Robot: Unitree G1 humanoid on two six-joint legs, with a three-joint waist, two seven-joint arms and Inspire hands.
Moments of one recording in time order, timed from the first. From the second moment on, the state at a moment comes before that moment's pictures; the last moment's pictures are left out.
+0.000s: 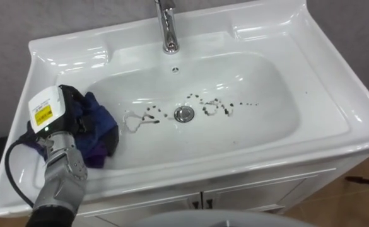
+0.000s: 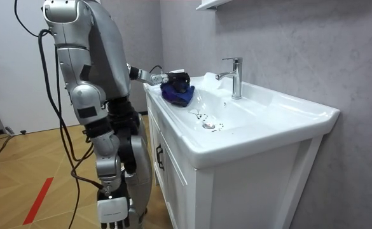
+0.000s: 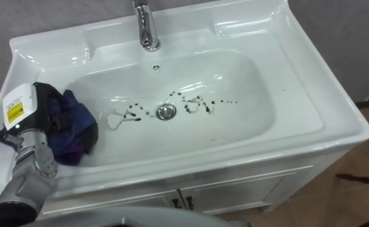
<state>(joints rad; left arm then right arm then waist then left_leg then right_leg) 0.10 0.29 0.00 0.47 0.78 0.10 0.47 0.12 -0.31 0.05 1.32 -0.01 0.32 0.22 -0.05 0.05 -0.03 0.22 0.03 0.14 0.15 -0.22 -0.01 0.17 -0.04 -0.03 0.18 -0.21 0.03</state>
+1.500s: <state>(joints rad) 0.12 0.26 -0.03 0.07 0.80 0.11 0.51 0.11 -0.30 0.08 1.36 0.03 0.16 0.19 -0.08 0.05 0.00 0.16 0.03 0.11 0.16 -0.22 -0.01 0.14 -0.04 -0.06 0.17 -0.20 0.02</state>
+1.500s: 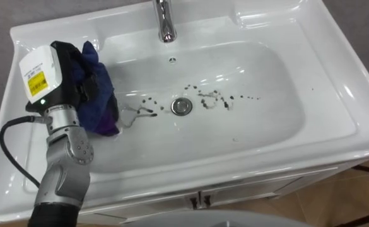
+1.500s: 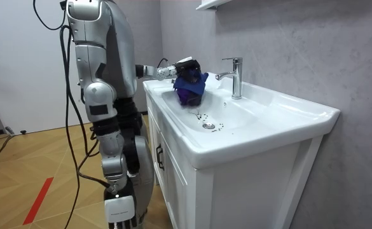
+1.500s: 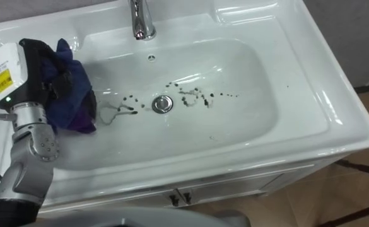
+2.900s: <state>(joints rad) 0.19 0.26 -0.14 0.31 1.07 0.16 0.49 0.11 -0.29 0.10 1.37 0.00 0.19 0.22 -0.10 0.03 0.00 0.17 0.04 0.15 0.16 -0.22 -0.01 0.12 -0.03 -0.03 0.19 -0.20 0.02</state>
